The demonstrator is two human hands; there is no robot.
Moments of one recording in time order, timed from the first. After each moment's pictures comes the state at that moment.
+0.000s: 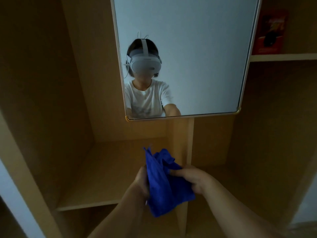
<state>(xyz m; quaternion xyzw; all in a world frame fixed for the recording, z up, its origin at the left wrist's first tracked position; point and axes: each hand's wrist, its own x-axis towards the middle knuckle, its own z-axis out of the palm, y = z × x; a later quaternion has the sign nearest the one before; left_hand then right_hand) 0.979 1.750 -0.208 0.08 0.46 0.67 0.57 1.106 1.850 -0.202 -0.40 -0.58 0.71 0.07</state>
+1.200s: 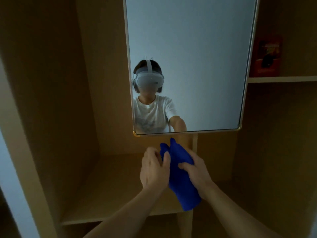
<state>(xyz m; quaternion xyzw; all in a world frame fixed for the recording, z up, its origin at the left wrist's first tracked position) 1.004 1.748 -0.148 0.39 0.76 0.51 -0.07 1.107 1.832 -0.159 -0.25 -0.69 0.57 0.38</state>
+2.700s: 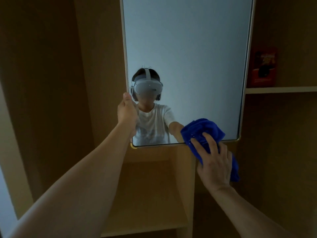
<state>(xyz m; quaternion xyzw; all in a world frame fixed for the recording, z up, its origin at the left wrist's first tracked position) 0.929 1.773 0.023 0.29 0.58 0.76 0.05 1.130 1.867 -0.124 -0.35 -0.78 -0.20 0.49</state>
